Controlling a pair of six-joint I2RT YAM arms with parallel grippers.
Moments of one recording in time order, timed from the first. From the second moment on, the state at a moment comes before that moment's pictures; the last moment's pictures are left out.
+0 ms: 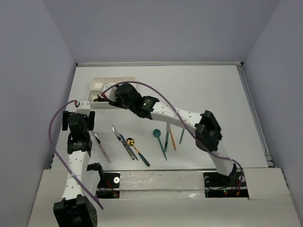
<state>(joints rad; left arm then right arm) 0.20 0.71 0.40 -0.07 -0.26 0.39 1.02 2.26 2.05 -0.23 0.33 -0.61</state>
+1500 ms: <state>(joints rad) 0.20 0.71 0.40 -0.08 -0.23 0.39 1.03 1.87 1.23 -0.49 0.14 0.39</state>
